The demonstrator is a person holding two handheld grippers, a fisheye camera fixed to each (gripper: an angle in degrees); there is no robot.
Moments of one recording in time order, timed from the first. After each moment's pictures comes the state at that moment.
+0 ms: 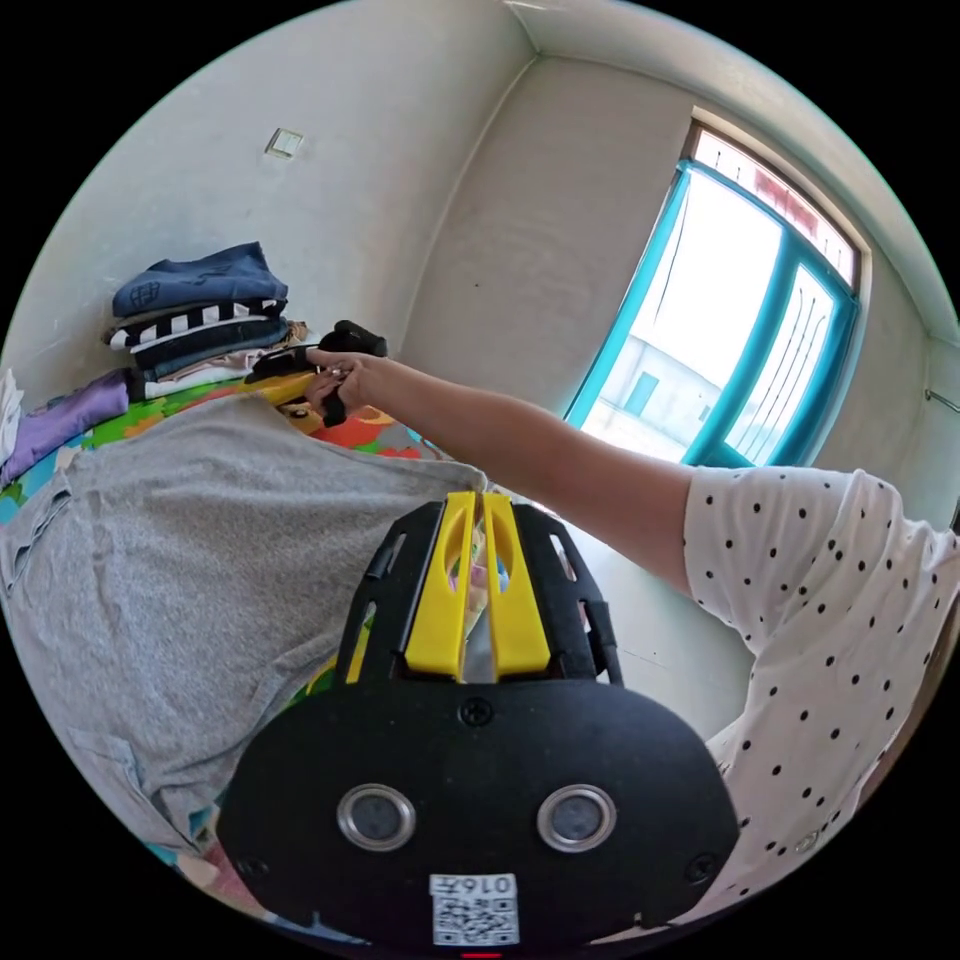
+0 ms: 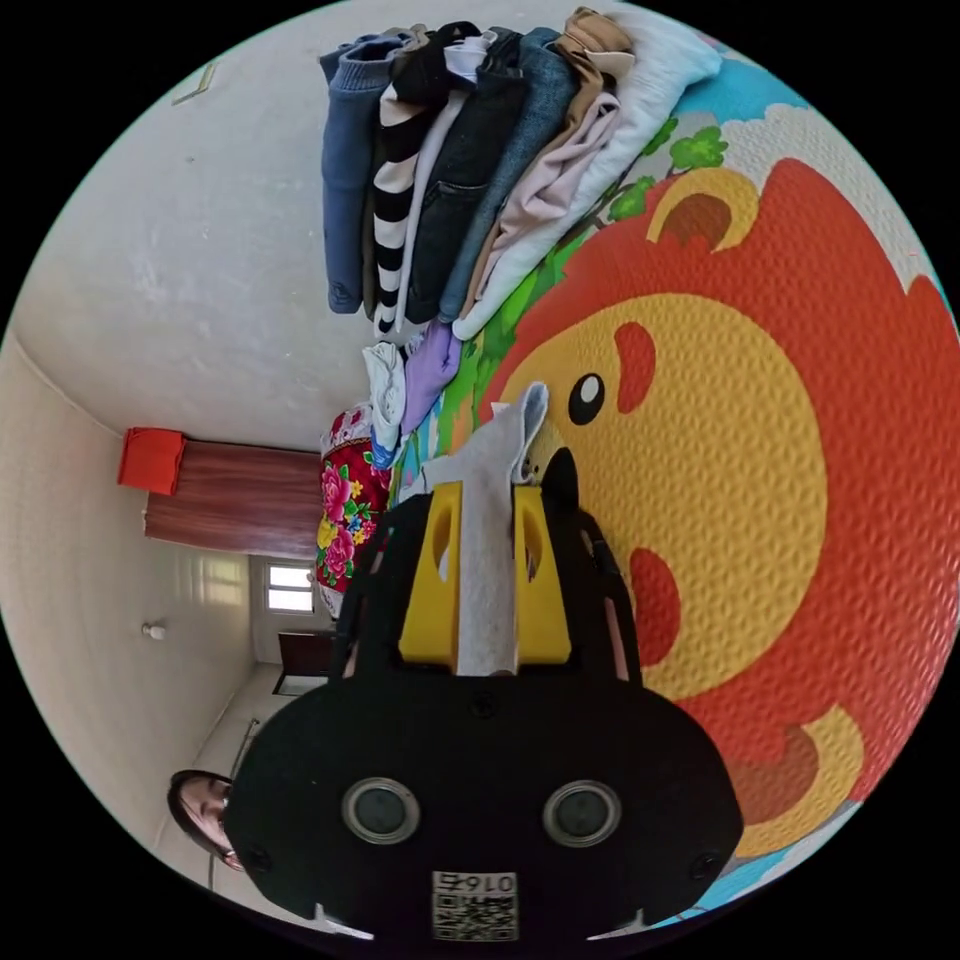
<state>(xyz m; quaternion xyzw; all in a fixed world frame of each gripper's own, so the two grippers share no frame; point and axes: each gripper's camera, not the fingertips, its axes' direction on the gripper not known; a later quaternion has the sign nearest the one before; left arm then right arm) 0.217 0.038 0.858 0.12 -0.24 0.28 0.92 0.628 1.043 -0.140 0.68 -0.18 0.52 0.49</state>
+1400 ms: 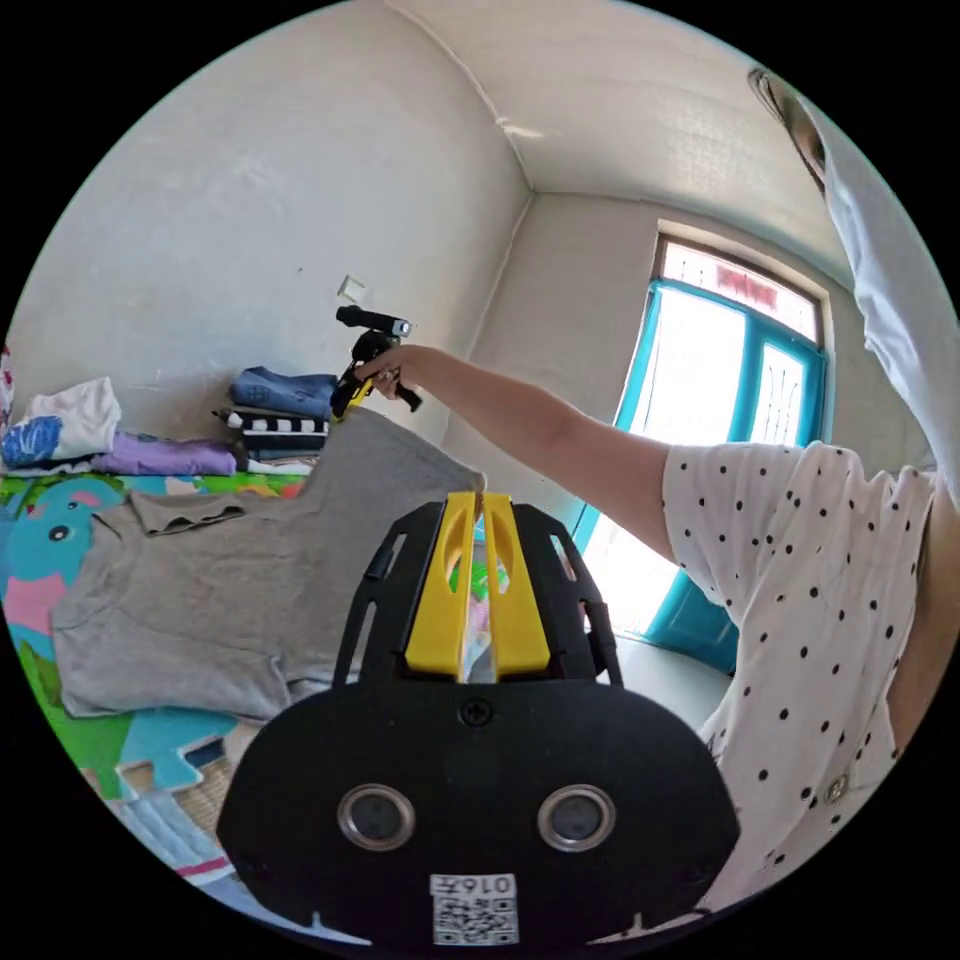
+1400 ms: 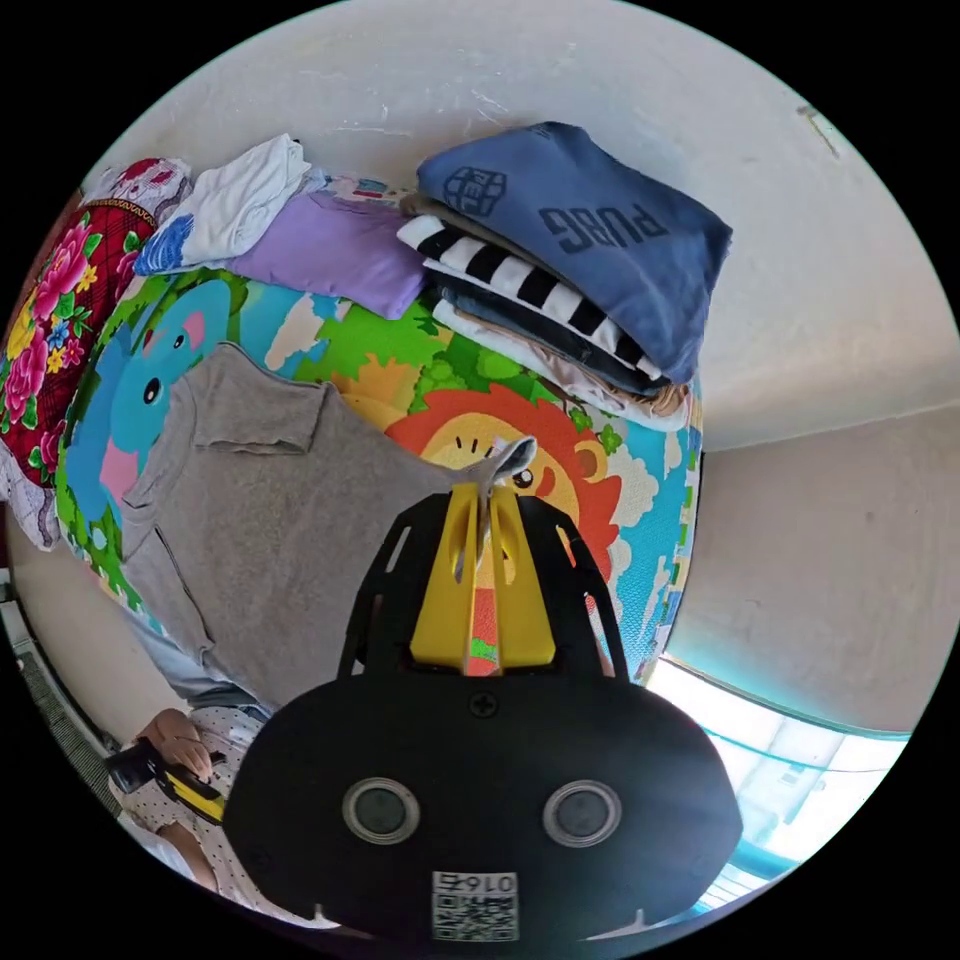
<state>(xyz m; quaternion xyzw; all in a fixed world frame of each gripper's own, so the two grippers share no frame) 0.338 0.250 0.469 0.35 -0.23 0.30 0.86 0.714 0.617 -0.816 0.21 0.23 0.68 0.66</state>
